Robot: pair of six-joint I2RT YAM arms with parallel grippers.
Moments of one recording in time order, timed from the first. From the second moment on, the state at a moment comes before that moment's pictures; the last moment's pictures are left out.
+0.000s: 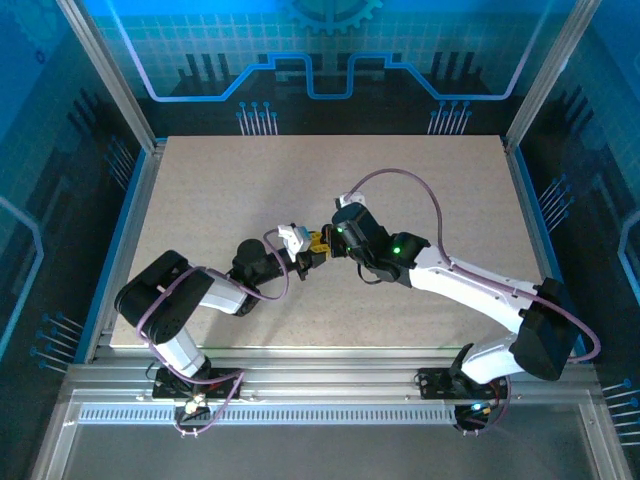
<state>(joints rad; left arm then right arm) -0.54 1.67 0.43 1.27 0.50 -0.04 0.88 1.41 1.11 -0.40 0.35 0.56</state>
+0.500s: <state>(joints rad) -0.55 1.67 0.43 1.27 0.49 -0.04 0.90 1.41 1.11 -0.40 0.39 0.45</state>
